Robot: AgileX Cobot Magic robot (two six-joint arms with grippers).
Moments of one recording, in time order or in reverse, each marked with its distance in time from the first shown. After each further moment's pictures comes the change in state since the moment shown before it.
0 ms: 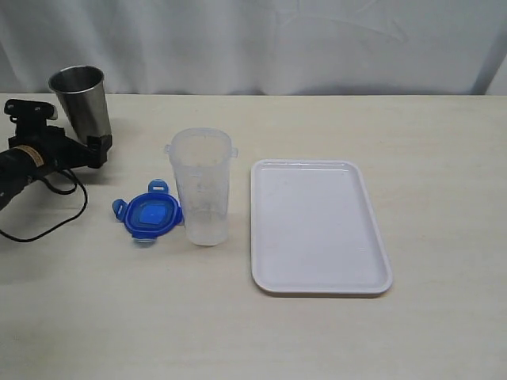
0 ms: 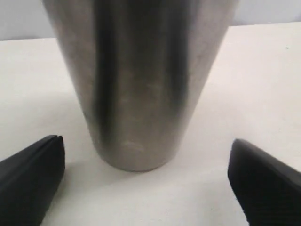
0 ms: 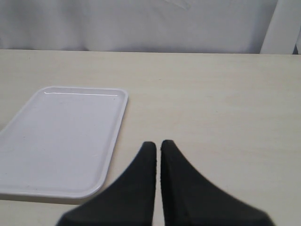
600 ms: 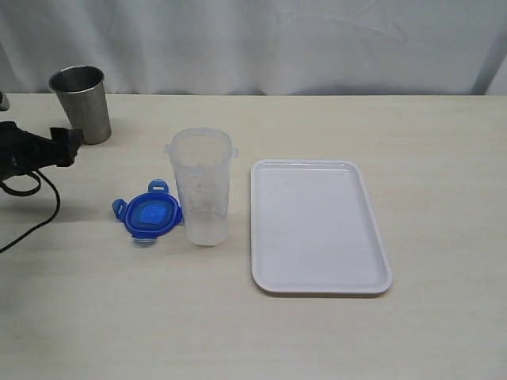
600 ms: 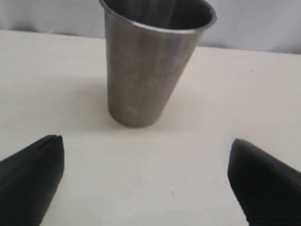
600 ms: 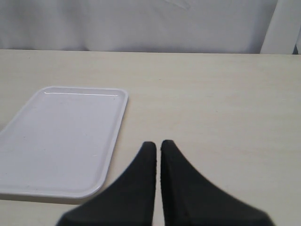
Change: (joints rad) left arm 0.017 -0.370 0.368 -0.035 0.046 -0.123; right arm 0.000 0.000 0.000 0.000 0.000 0.000
